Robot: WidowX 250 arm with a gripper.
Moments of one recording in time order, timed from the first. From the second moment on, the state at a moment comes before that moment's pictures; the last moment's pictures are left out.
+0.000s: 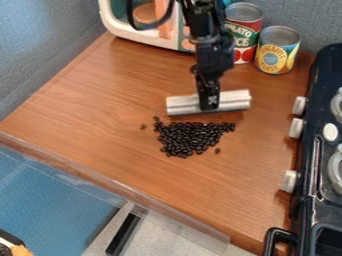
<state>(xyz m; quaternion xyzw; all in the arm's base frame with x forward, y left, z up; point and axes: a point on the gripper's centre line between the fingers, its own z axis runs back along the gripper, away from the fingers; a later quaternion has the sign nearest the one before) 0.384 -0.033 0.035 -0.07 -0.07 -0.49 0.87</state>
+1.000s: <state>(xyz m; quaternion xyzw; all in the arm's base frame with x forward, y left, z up) 0.356 0.055 0.051 -0.07 -0.04 -0.35 0.93</state>
